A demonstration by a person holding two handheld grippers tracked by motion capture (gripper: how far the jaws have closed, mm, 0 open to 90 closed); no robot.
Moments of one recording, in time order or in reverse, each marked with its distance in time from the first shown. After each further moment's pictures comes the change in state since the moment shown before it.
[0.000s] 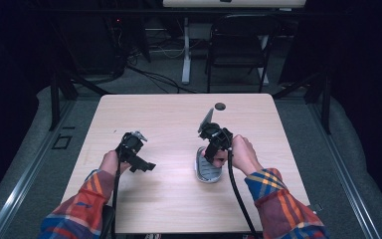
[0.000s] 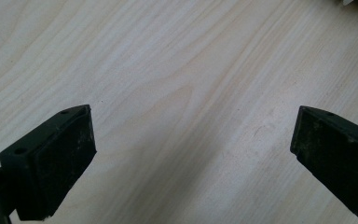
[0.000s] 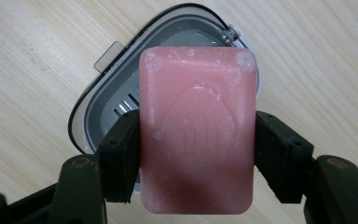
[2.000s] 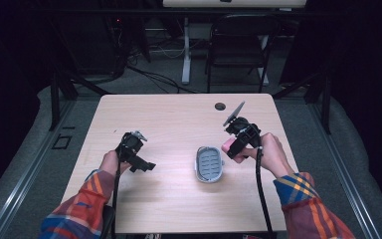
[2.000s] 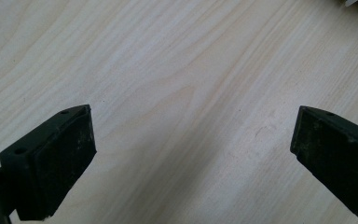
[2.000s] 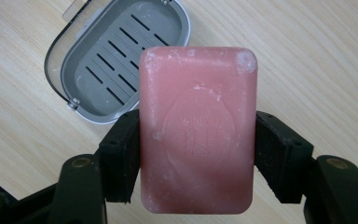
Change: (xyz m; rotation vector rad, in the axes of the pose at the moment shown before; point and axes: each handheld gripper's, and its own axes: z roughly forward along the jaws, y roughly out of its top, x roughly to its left) left arm 0.000 0.000 0.000 -0.001 0.006 -0.006; right arm -0.037 -0.054 -0.048 -0.087 -0.006 0.044
